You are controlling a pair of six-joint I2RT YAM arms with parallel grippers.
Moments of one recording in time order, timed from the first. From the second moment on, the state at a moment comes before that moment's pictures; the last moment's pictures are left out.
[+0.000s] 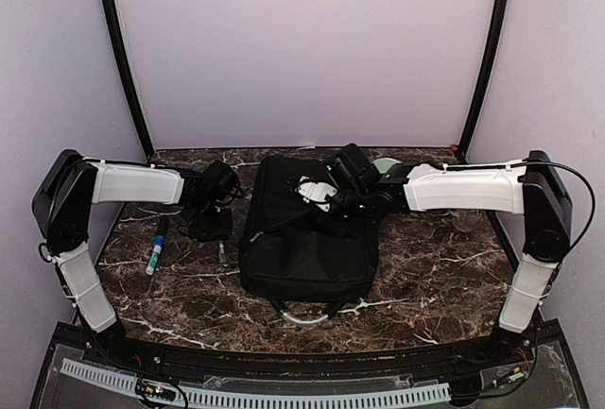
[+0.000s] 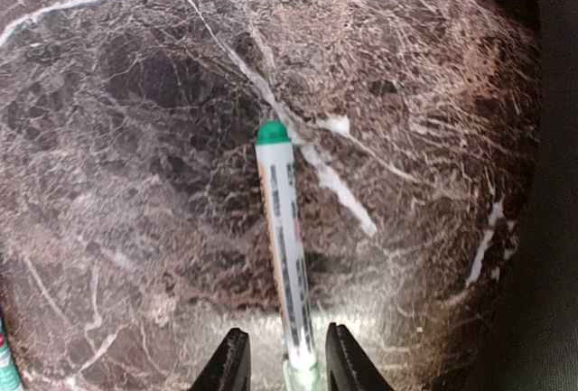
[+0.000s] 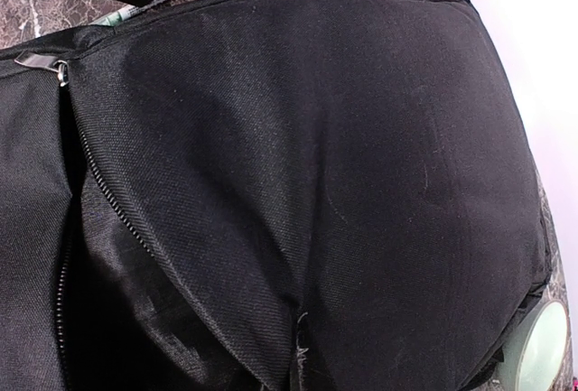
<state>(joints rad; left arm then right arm) -0.58 1.78 1.14 -0.66 -0.21 -0.70 0.91 1.80 1.33 -0.35 0.05 -0.37</state>
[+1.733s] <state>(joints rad) -0.80 1.55 1.15 -0.51 0.54 -0.46 0.91 1.82 1.34 -0.36 0.03 -0.36</state>
